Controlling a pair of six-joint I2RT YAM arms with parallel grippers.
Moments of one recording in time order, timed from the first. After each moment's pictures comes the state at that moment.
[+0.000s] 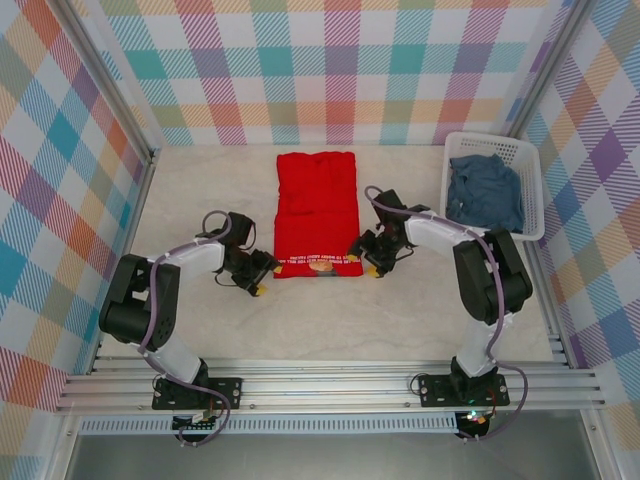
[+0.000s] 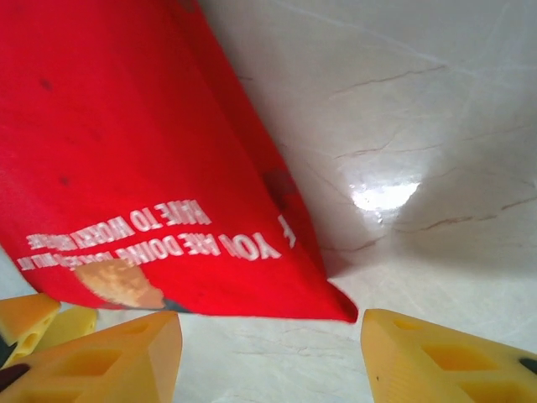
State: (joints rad) left arm -0.28 1.64 0.87 -0.50 0.41 -1.11; right arm 0.44 1.84 1.18 -0.65 -0.45 0.93
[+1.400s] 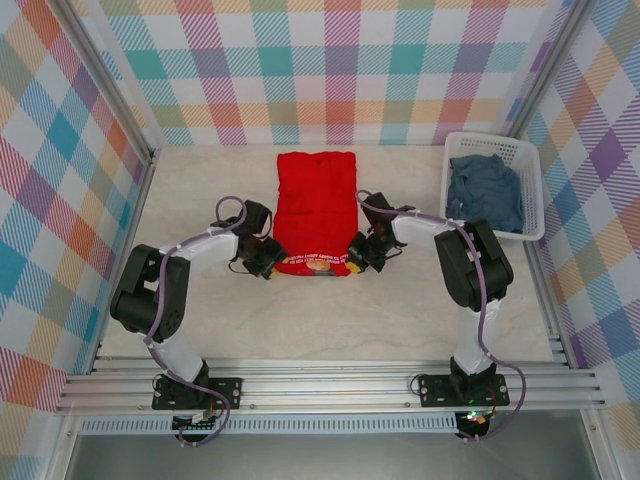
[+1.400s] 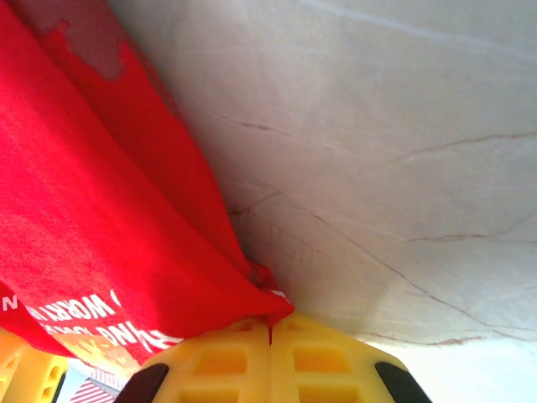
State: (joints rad) left arm -0.36 1.71 1.01 -0.51 0.30 -1.11; right arm 0.47 1.97 1.24 -0.60 -0.49 1.03
